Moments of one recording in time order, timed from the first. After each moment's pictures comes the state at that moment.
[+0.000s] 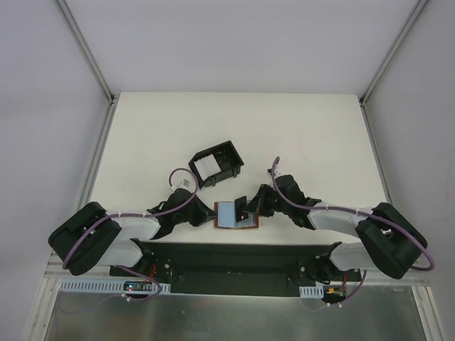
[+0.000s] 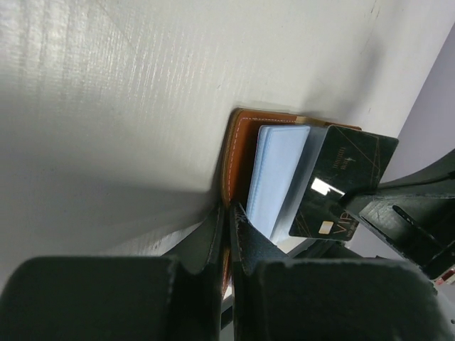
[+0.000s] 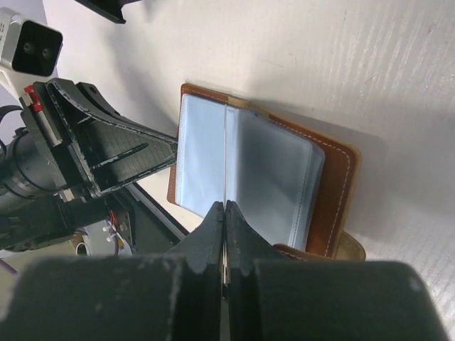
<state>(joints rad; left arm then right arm) -0.72 1.30 0.21 0.34 0.10 -1.29 0.74 1.32 0.42 0.25 -0.30 0.96</state>
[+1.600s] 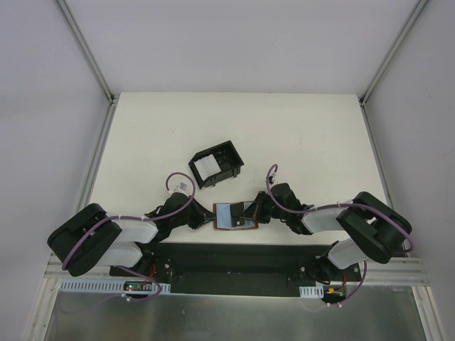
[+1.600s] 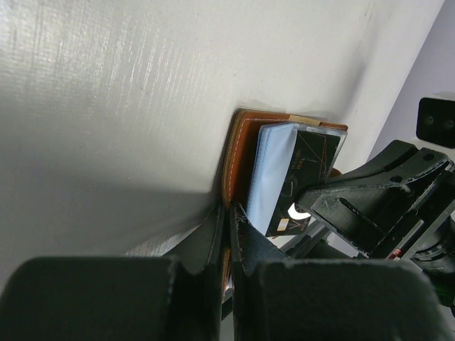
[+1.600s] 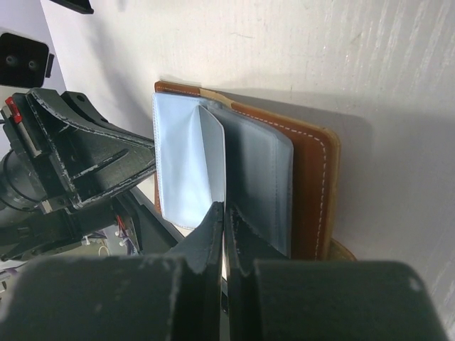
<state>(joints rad) -0.73 1.29 0.13 0.46 0.10 -1.36 0.79 1.48 0.33 0.52 -0.28 1.11</state>
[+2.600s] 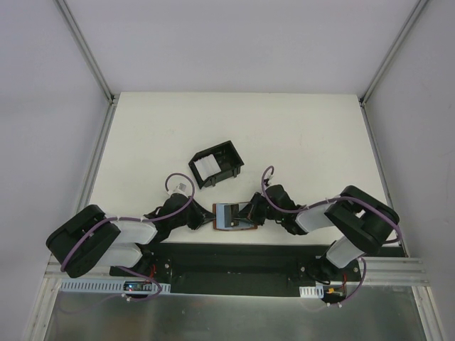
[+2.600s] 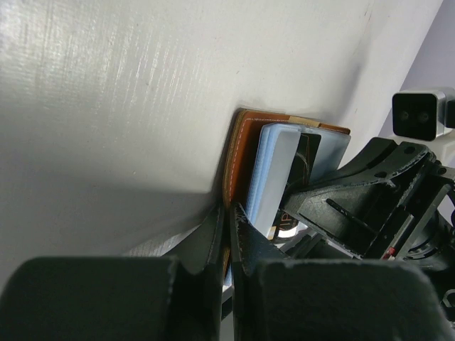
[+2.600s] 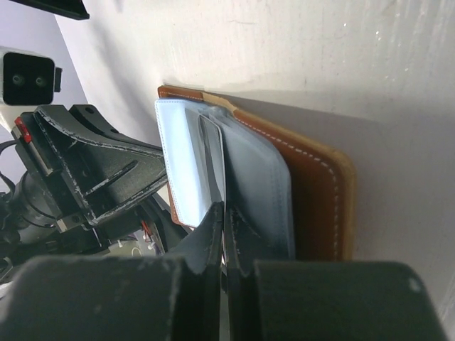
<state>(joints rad) -0.73 1.27 0.12 0.46 0.10 -1.36 0.84 1.58 0.35 0.60 -0.27 1.25</state>
